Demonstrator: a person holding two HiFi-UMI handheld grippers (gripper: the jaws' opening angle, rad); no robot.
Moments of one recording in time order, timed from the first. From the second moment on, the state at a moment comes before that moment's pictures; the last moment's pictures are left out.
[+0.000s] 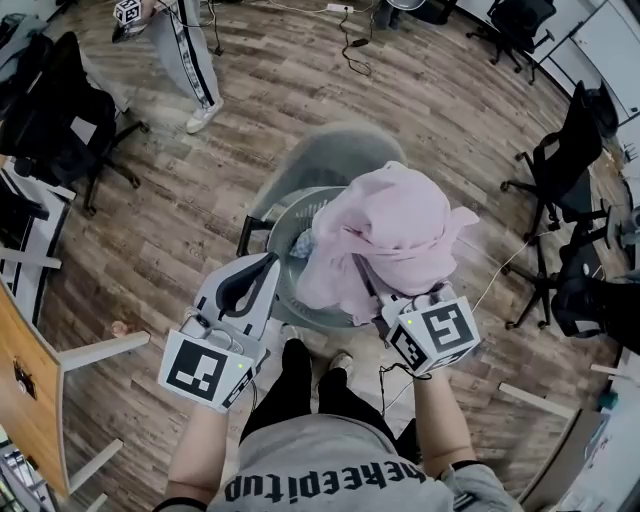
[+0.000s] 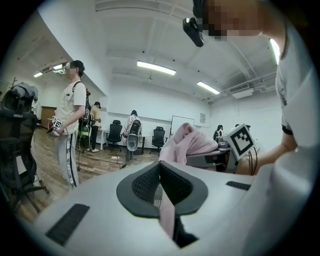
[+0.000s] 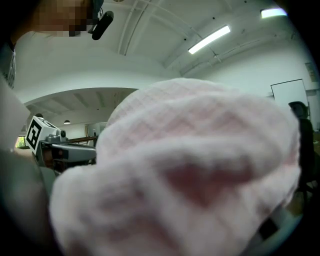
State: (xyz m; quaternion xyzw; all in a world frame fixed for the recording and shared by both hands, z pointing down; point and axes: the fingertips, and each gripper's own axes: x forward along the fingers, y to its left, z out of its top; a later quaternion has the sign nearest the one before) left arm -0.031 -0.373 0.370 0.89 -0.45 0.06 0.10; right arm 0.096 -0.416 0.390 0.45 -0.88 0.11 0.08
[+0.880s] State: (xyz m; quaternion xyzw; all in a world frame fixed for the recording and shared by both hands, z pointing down) left arm -0.035 -0.387 0.419 0.89 -0.42 0.07 0.15; right arm 0.082 -0.405 0.509 0.44 -0.85 0.20 0.20
